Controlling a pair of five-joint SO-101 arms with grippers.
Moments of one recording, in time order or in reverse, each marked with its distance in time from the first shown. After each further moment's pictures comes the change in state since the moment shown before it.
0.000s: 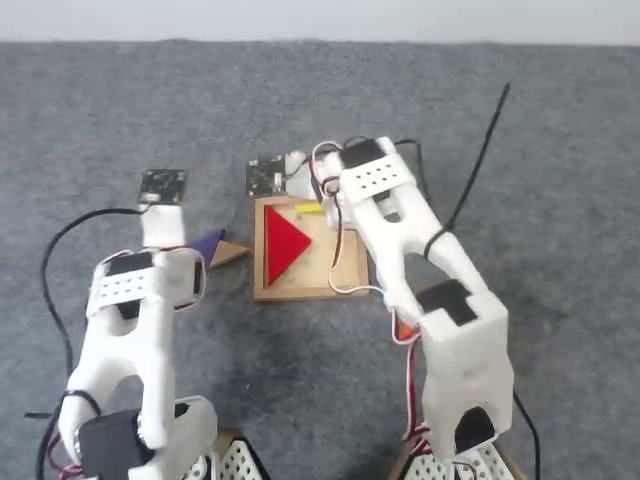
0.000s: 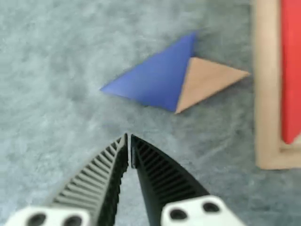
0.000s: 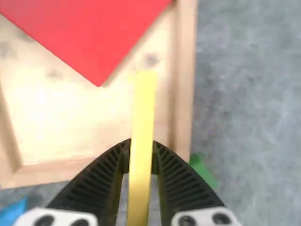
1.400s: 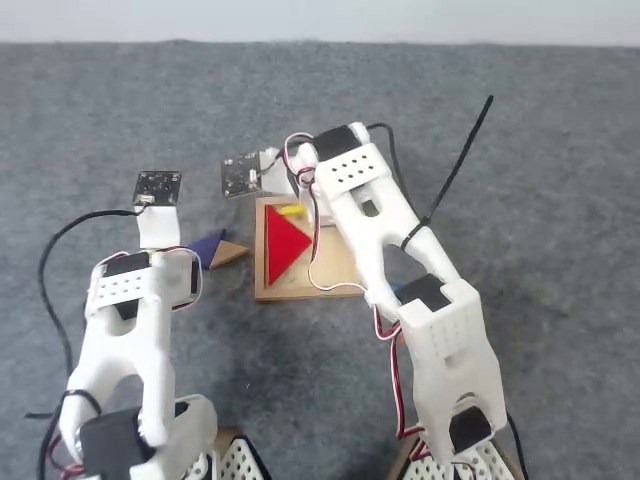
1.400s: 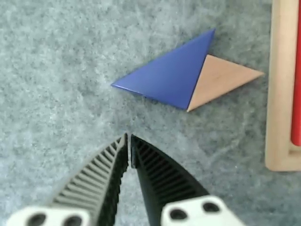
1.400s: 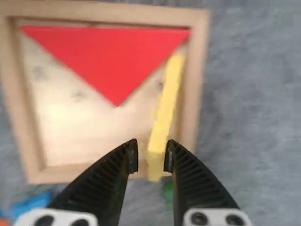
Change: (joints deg) left arm -0.7 0.0 0.0 0.0 -0.1; right arm -3.9 7.0 -18.5 16.8 -0.8
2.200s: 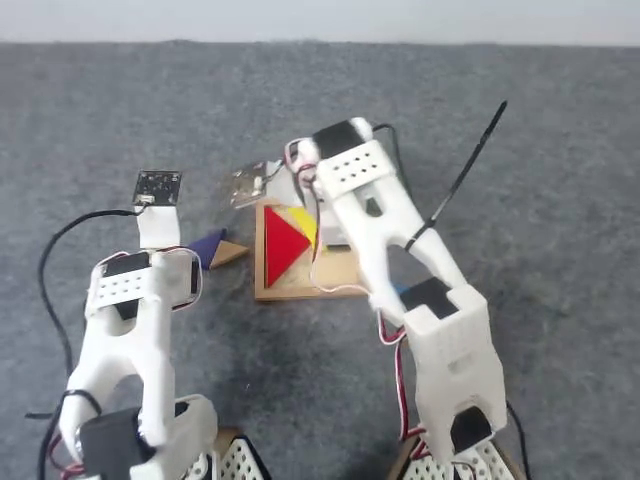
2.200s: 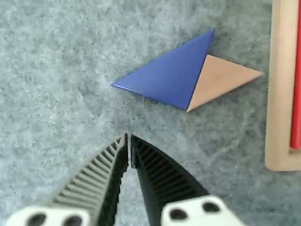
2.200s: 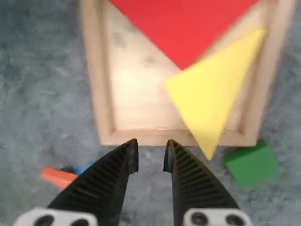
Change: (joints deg) left arm 0.0 0.0 0.0 0.0 0.0; right arm 1.1 -3.3 1.3 13.0 -5.5
